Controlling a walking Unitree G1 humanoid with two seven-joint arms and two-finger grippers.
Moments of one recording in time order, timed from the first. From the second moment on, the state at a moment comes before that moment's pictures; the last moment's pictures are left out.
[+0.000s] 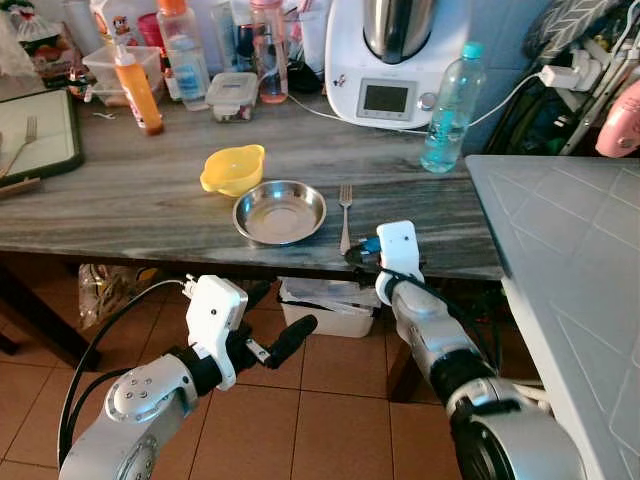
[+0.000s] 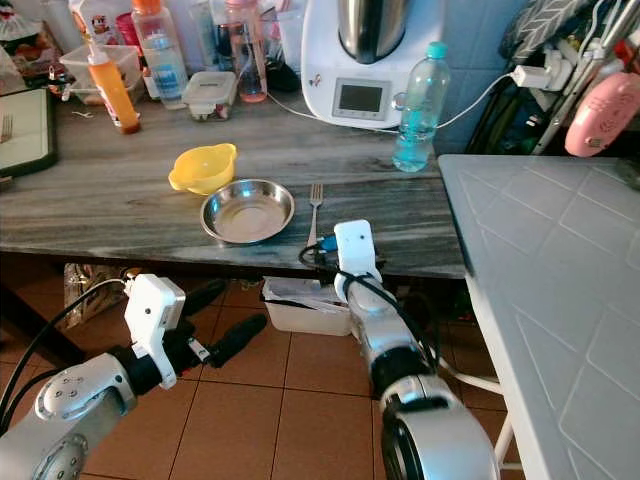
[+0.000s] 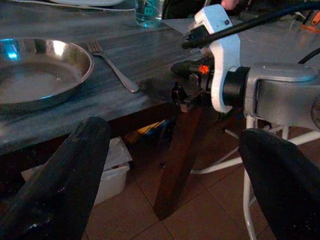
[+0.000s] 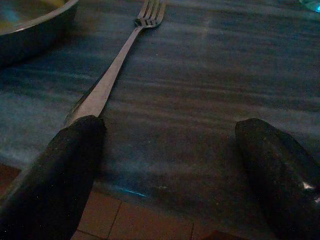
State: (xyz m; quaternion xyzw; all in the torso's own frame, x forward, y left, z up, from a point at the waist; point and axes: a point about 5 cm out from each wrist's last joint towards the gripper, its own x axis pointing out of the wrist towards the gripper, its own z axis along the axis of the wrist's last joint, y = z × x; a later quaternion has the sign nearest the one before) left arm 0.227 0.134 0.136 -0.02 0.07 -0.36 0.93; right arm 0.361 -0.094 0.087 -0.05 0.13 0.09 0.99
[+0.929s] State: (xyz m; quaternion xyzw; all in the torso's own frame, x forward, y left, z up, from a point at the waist) left arm 0.229 0.131 0.139 -0.02 0.06 -0.37 0.93; right arm 0.356 -0.081 0.086 -0.04 0.12 0.13 0.98
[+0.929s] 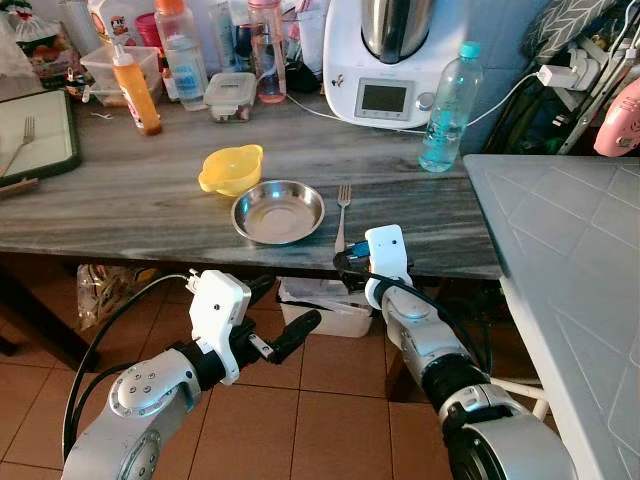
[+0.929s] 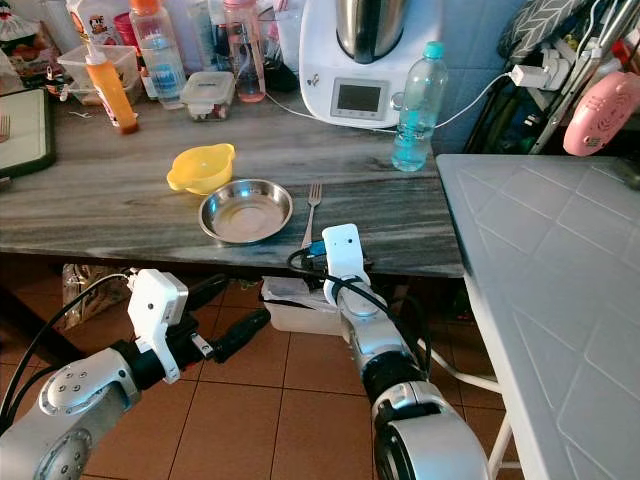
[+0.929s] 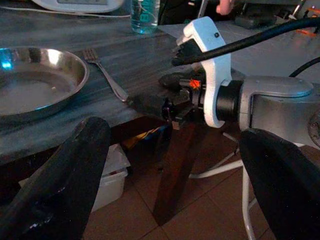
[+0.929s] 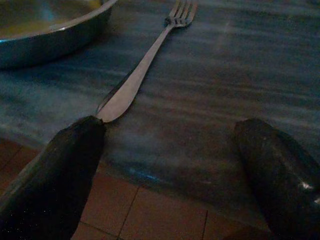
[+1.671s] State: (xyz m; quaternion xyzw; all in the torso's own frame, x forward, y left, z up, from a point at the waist) left arm 0.235 0.128 0.136 -0.03 0.03 -0.32 0.94; right arm 0.265 -0.149 0.101 -0.06 0.01 0.11 0.99
